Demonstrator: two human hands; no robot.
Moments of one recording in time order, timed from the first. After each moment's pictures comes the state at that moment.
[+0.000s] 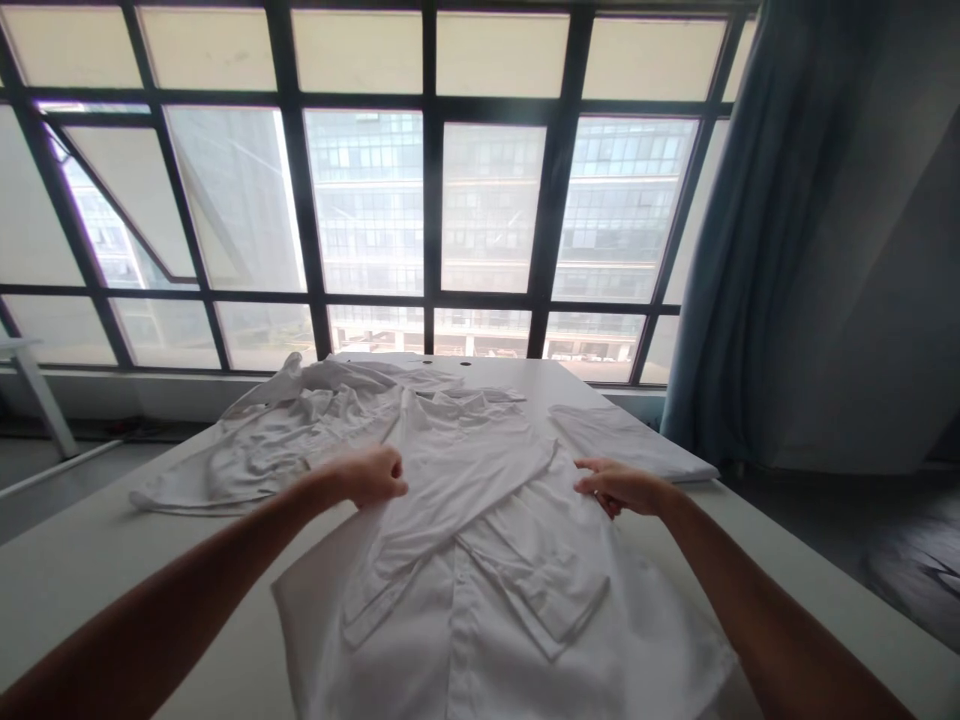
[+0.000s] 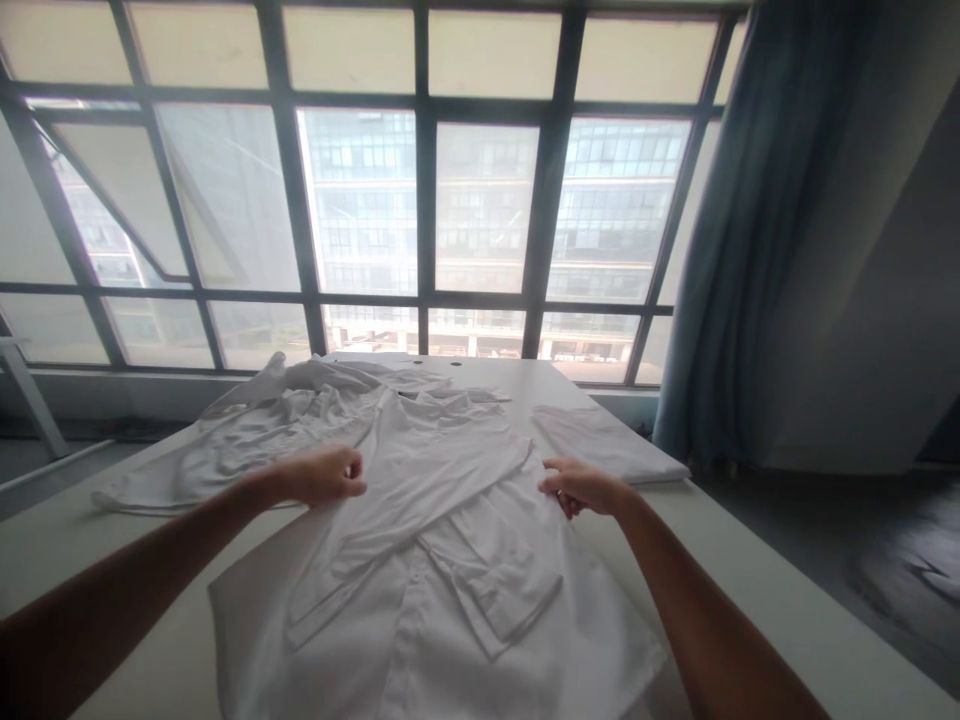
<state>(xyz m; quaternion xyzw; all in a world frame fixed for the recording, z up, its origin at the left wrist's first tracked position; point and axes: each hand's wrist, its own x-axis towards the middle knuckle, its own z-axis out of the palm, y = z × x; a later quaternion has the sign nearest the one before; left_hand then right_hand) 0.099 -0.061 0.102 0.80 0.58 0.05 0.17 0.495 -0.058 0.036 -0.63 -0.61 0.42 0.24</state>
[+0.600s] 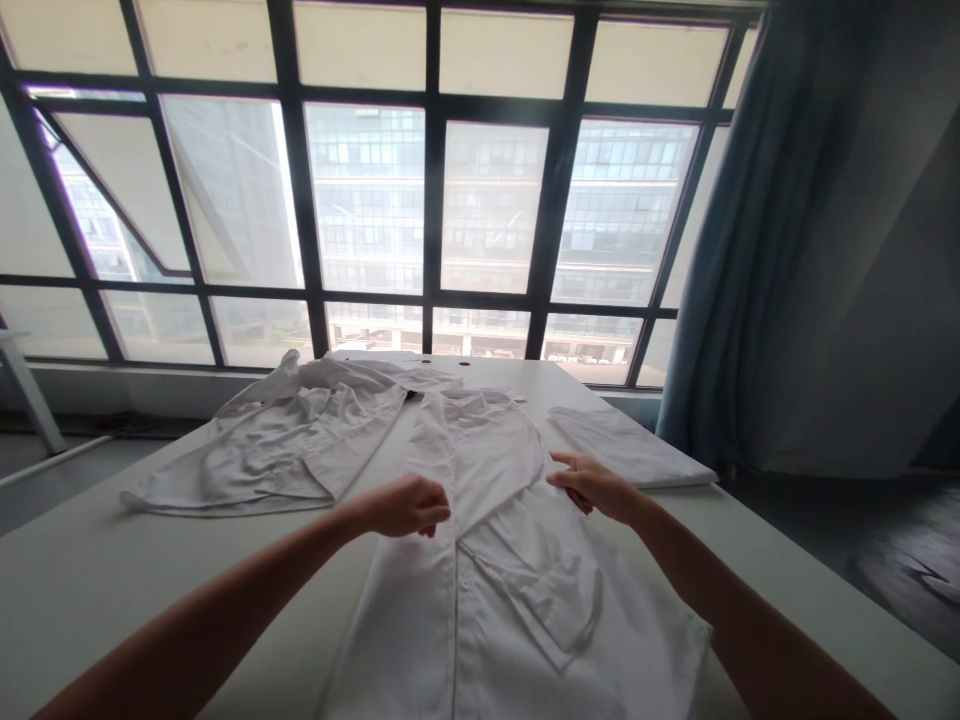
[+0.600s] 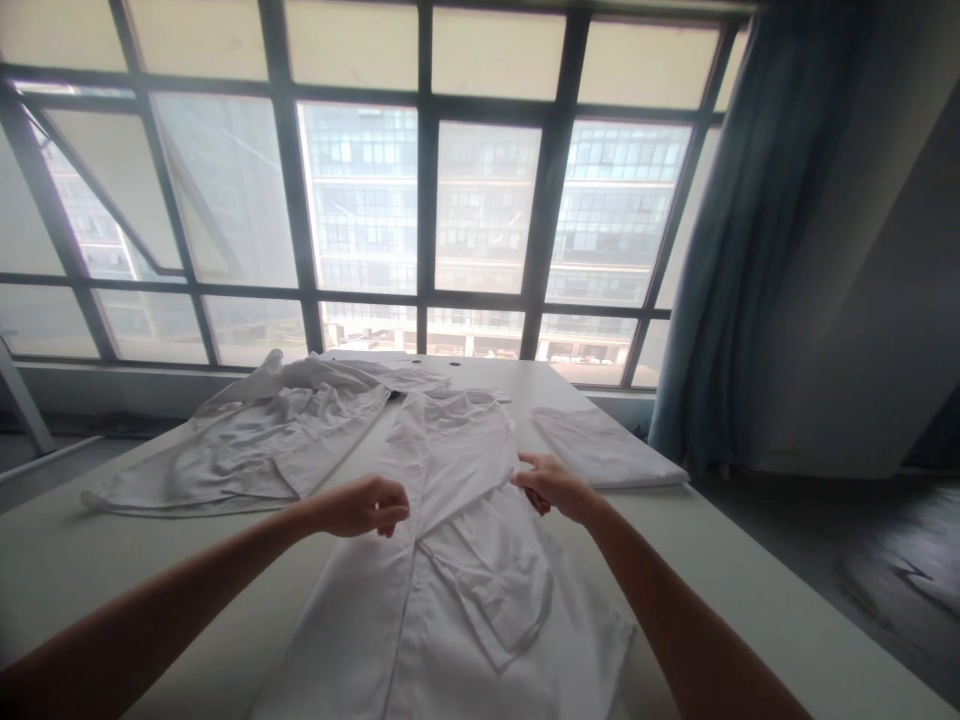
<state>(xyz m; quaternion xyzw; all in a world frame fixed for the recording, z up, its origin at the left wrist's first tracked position) 0.118 -0.036 0.030 0.86 0.37 0.09 0.34 0.447 -0.056 0.036 -0.56 -0.62 0.43 0.32</state>
